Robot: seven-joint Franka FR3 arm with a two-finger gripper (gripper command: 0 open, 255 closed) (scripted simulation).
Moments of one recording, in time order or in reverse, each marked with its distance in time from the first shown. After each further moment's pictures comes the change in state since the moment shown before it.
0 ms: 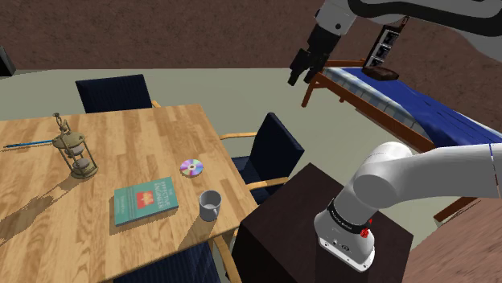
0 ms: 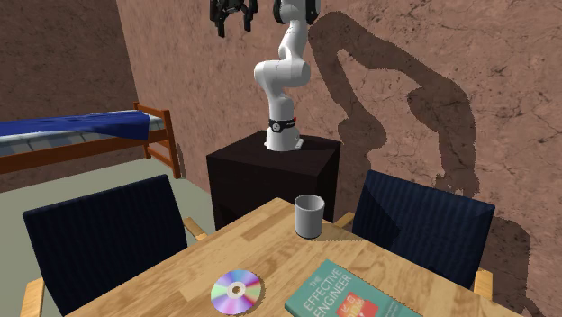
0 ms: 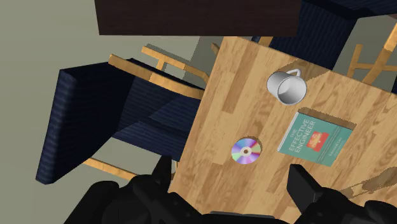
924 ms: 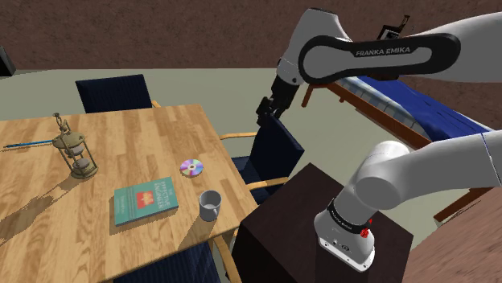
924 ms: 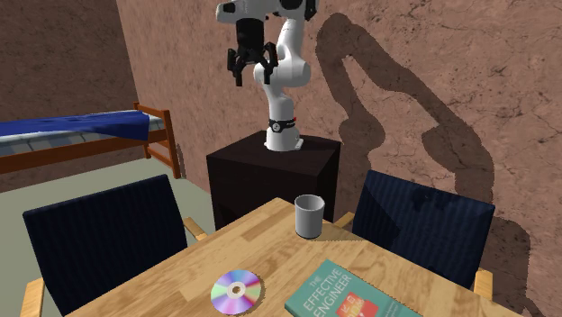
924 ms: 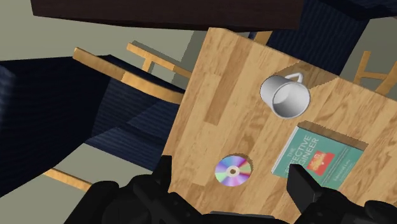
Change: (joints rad) arm 0.069 0.113 0.130 -0.283 0.076 0.389 0.072
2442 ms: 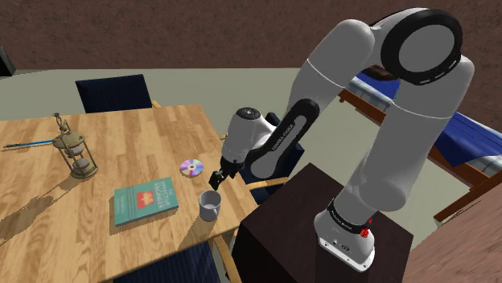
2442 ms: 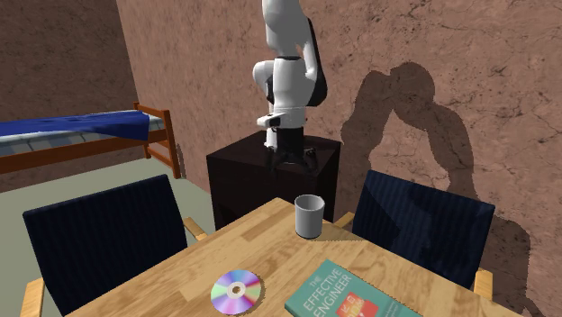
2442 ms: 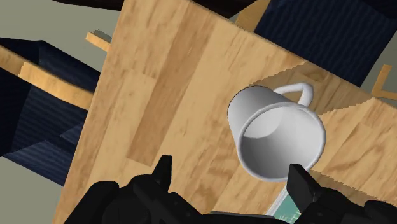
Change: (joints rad) arm 0.112 0.874 0.186 0.004 -0.261 0.847 0.413
